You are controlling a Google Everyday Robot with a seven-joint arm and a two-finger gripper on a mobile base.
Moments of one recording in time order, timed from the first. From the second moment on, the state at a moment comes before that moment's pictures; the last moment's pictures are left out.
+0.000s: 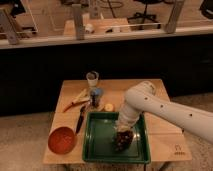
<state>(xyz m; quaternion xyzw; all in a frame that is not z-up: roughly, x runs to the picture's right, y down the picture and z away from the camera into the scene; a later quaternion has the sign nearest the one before) 0.073 0.196 0.710 -0.36 -0.15 0.01 0.92</state>
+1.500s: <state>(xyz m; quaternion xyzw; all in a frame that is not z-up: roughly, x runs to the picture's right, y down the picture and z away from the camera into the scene) 0.029 0.248 0.729 -0.39 -0.14 -0.11 0.91</state>
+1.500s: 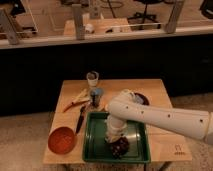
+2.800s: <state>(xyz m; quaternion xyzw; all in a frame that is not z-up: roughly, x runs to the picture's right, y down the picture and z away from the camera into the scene) -0.004 0.240 0.734 -0.37 -0.20 -0.13 0.90</state>
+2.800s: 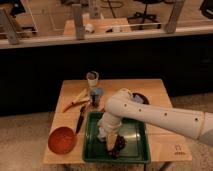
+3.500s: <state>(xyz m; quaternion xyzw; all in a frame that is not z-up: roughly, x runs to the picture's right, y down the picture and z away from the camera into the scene) -0.010 0.230 0.767 -0.35 -0.11 -0.05 0.93</state>
